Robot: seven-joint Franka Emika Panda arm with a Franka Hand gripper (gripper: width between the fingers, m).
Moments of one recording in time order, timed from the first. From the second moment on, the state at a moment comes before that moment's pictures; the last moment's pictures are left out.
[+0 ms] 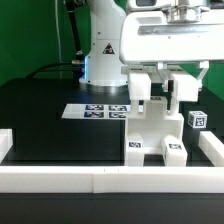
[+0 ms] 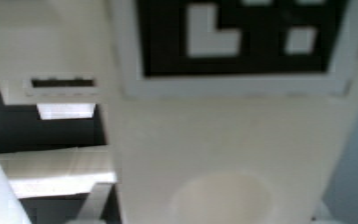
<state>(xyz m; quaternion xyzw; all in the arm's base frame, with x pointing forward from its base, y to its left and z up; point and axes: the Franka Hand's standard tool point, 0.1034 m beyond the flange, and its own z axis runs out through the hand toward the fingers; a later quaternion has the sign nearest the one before) 0.564 0.087 0.120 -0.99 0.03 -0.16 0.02</state>
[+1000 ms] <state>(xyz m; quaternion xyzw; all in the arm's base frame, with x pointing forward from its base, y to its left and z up) 0.564 0.079 0.124 -0.99 0.01 -0.16 0.01</state>
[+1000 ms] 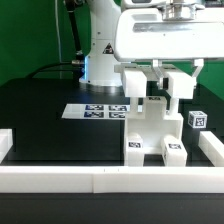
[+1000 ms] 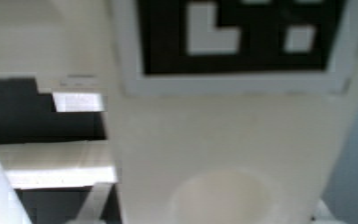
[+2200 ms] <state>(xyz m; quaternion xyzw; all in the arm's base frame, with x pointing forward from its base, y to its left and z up) 0.557 0.085 0.119 -0.98 0.02 -0.18 0.01</state>
